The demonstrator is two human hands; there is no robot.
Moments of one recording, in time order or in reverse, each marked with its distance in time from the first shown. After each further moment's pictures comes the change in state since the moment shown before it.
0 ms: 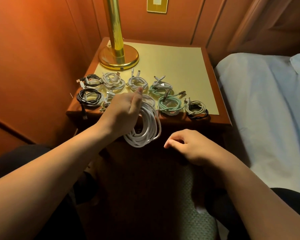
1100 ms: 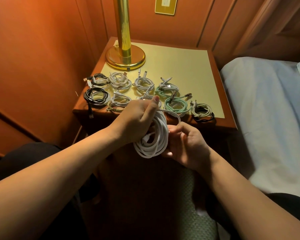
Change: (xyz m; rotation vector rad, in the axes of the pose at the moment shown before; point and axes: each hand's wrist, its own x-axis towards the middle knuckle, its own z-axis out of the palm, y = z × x) left_hand -0.010 0.009 0.004 -0.120 -0.128 0.067; right_hand 0.020 -0.016 0.025 1.302 -0.276 -0.132
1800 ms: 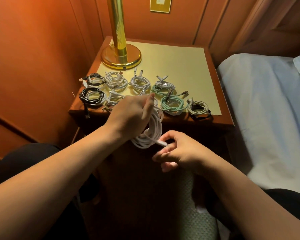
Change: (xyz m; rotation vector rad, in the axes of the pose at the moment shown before) left_hand 0.005 0.002 0.003 0.315 0.108 0.014; right_hand -0.020 -0.001 0.012 -0.480 0.252 0.161
